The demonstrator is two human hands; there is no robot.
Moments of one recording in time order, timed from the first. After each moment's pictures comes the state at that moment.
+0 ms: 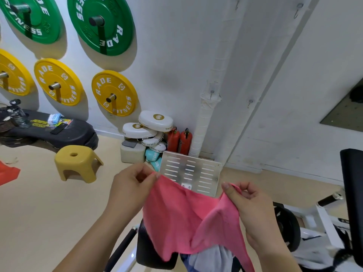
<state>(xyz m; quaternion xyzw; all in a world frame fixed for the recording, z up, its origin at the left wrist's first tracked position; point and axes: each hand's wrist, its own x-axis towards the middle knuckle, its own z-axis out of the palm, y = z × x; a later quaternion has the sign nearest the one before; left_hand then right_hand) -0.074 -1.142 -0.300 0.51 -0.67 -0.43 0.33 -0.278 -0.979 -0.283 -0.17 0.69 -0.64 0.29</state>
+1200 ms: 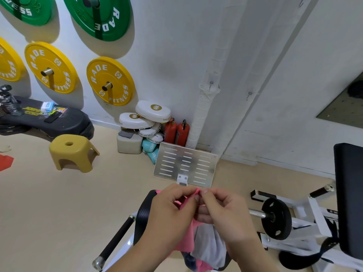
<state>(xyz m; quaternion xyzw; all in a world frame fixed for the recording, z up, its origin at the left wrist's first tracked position) -0.110 -1.047 -0.307 0.39 -0.64 -0.57 0.33 -0.222 -0.975 -0.279 -0.21 0.70 -0.56 0.39</state>
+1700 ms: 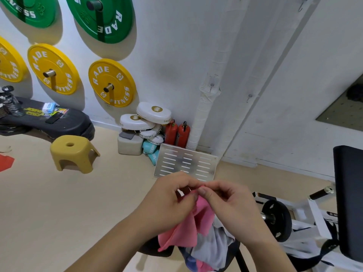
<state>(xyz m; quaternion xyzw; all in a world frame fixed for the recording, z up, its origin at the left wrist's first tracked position) -0.093 -1.084 -0.287 0.23 -0.80 -0.47 0.27 -0.234 -0.976 -0.255 -0.39 0.74 -0.45 0.30</state>
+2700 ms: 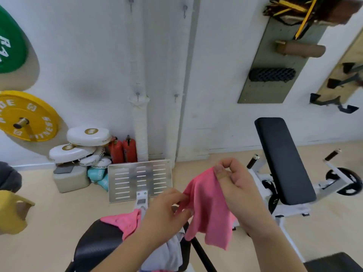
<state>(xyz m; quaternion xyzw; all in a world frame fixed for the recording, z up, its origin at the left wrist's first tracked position) -0.253 -0.969 -0.349 0.15 -0.85 -0.47 0.19 -0.359 -0.822 -0.241 -0.26 0.75 -0.60 0.14</state>
